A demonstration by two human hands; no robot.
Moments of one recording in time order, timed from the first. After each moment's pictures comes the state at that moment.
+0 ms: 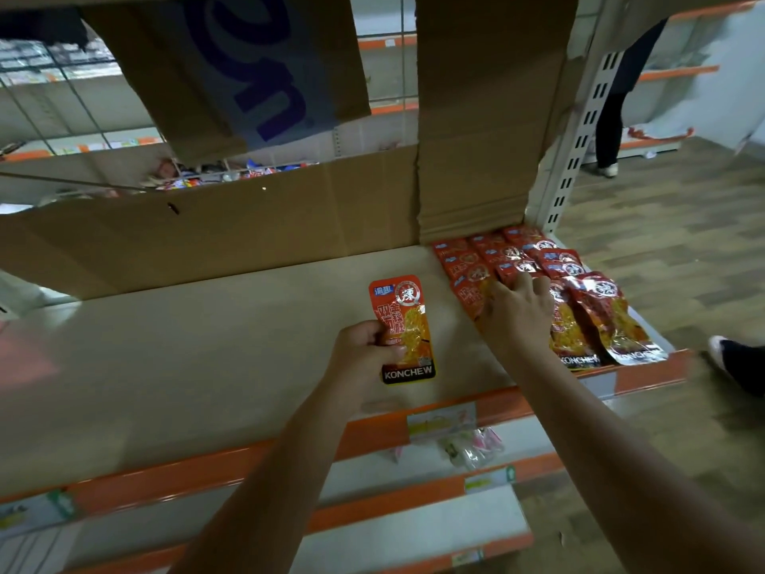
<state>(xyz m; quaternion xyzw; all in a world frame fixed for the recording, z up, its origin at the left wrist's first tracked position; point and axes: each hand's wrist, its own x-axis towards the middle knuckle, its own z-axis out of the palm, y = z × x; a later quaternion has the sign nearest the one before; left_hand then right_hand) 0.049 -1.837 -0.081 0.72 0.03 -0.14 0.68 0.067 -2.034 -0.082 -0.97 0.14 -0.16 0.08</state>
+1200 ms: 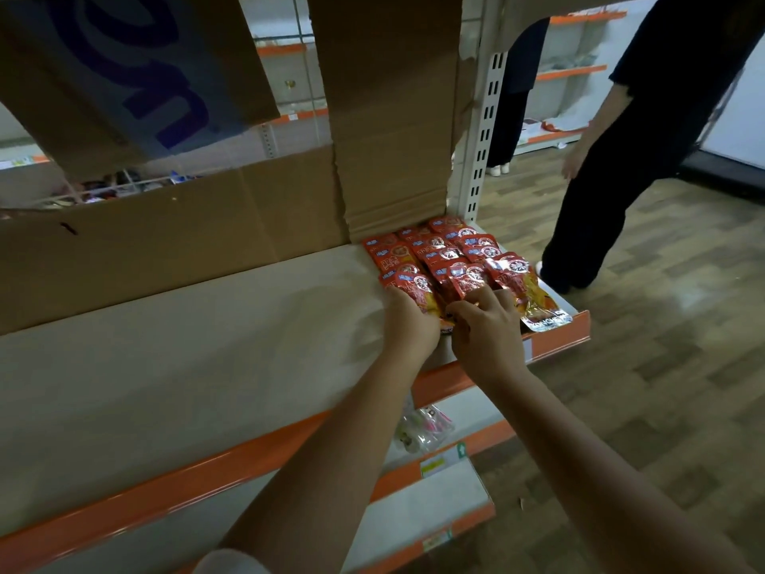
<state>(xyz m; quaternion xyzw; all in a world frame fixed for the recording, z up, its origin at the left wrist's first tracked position) 0.042 -1.968 -0.062 0.86 -0.03 -0.11 0.49 0.008 -2.069 -0.105 -0.91 0.05 -0.38 0.12</state>
